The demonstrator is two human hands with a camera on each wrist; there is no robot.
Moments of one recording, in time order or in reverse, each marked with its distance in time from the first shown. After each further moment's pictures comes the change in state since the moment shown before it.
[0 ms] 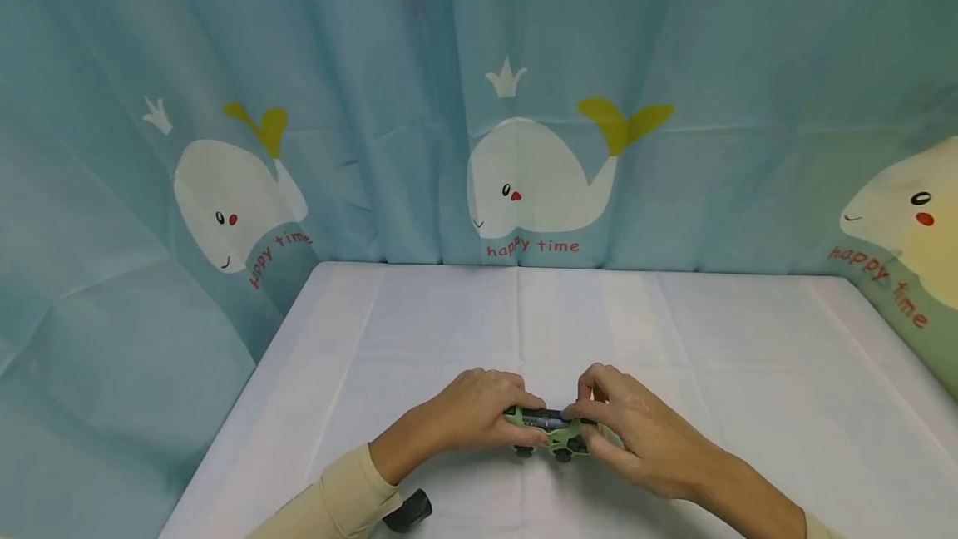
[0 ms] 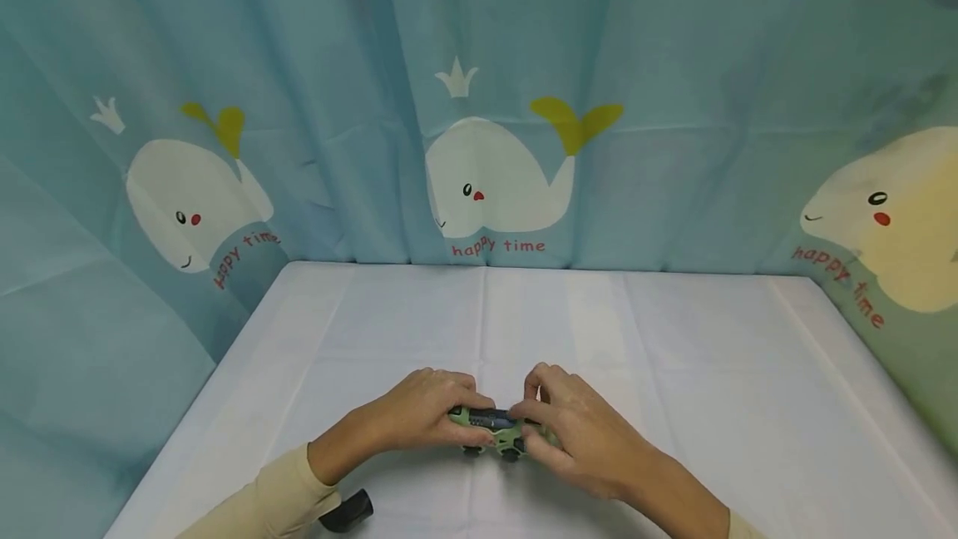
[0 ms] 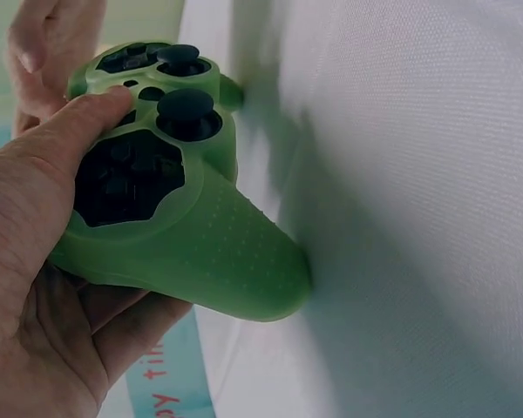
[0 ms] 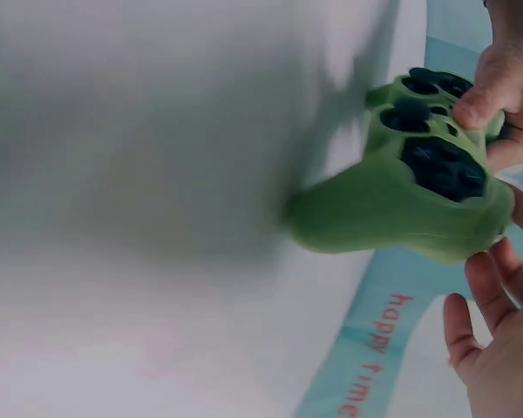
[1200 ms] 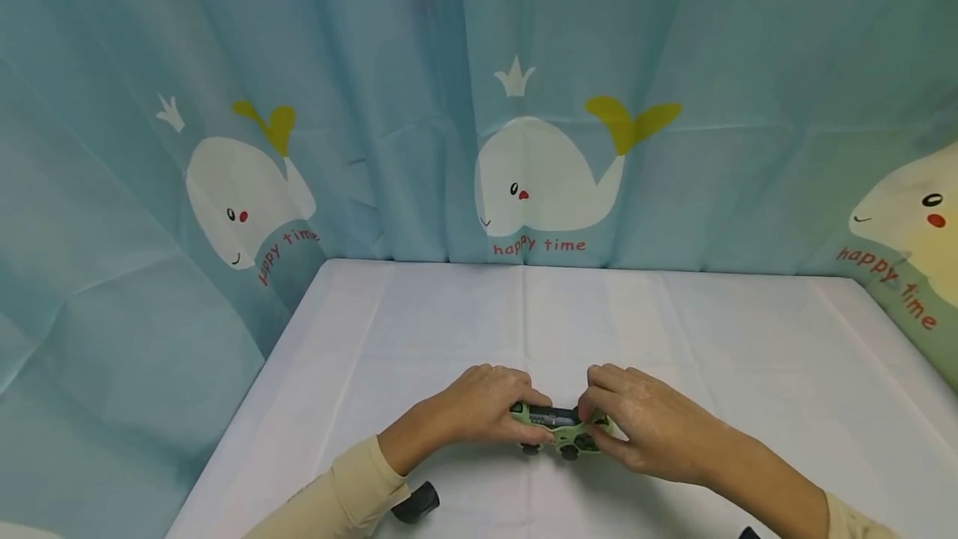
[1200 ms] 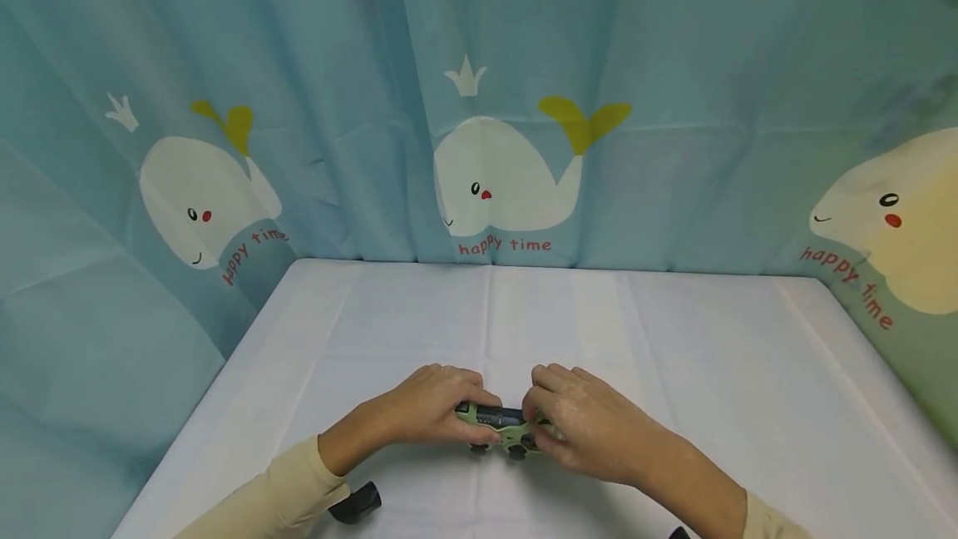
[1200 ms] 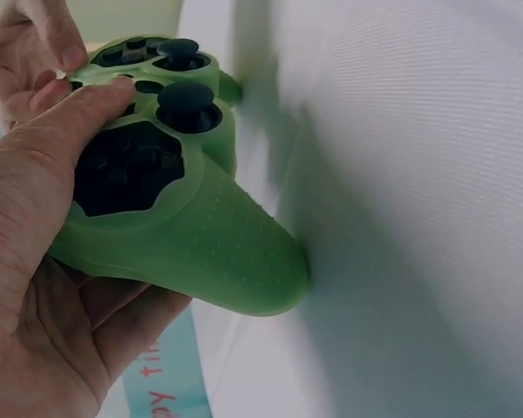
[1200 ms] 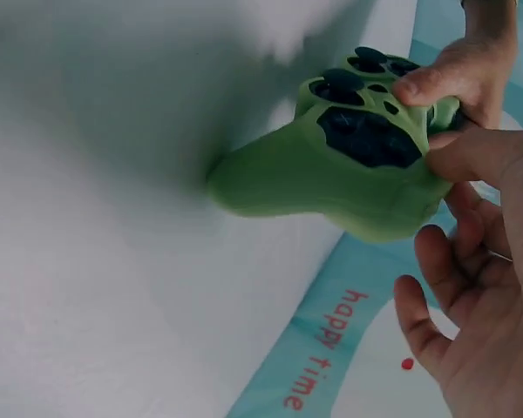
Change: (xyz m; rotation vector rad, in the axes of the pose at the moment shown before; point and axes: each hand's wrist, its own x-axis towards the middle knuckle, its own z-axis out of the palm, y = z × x) left_hand 0.000 -0.002 -0.002 0.003 -0.004 -0.007; right_hand 0.021 -0.005 -0.020 -0.124 -0.070 -0.181
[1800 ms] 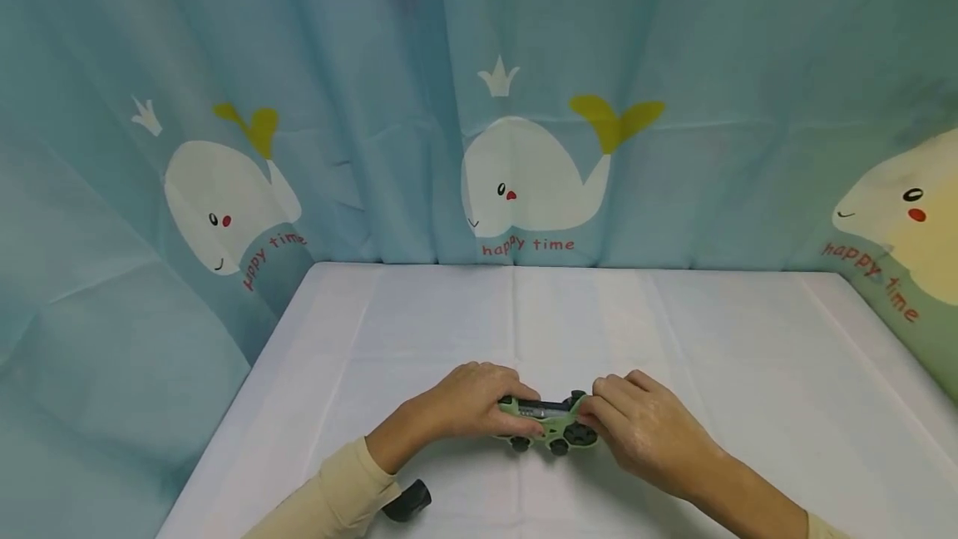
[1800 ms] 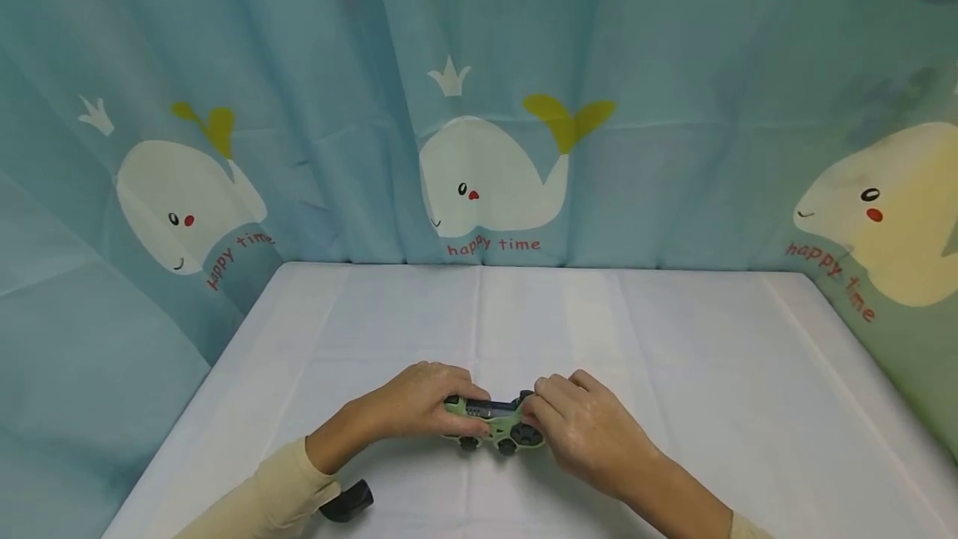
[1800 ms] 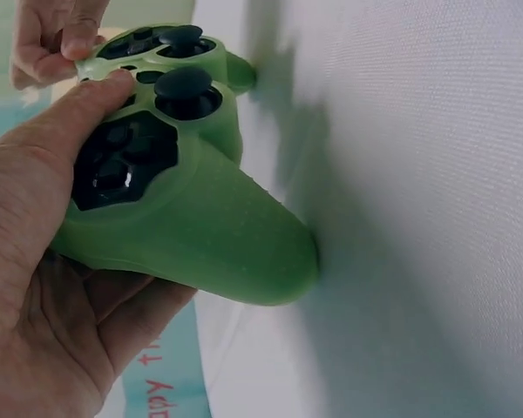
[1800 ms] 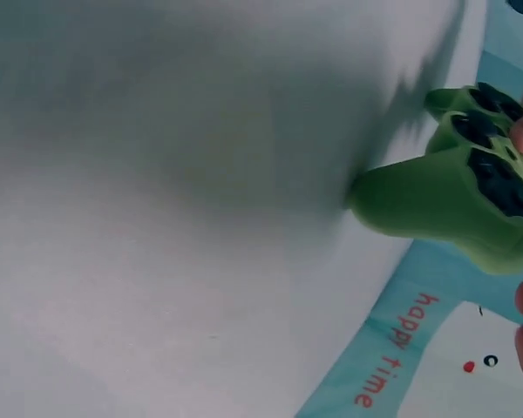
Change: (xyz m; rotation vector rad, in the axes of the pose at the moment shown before) left_hand 0.005 -0.005 -0.003 -0.102 -0.002 -0.037; right_hand -0.017 0.008 0.024 -0.256 0.363 -0.158
